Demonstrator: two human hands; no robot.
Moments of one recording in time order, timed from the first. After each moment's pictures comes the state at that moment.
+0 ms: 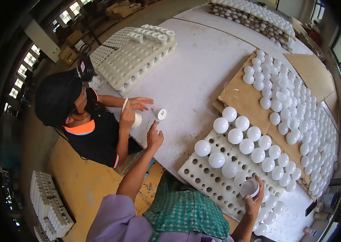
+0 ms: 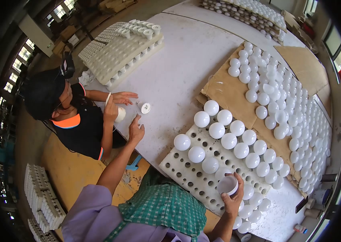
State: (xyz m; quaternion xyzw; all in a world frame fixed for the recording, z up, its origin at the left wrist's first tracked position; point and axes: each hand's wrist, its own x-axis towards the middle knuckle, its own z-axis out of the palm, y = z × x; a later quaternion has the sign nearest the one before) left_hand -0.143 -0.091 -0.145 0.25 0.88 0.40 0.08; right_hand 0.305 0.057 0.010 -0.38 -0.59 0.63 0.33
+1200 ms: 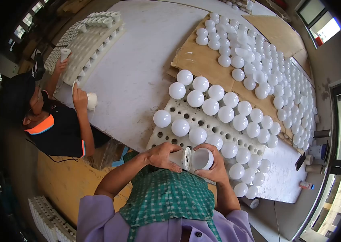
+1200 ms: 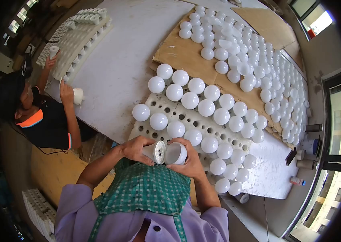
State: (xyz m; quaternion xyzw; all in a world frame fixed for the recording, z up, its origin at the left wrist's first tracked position) left_hand 0.045 -0.047 -0.006 0.54 0.47 0.30 0.63; right_hand 0.279 0.040 0.000 -0.23 -0.64 0.70 0.23
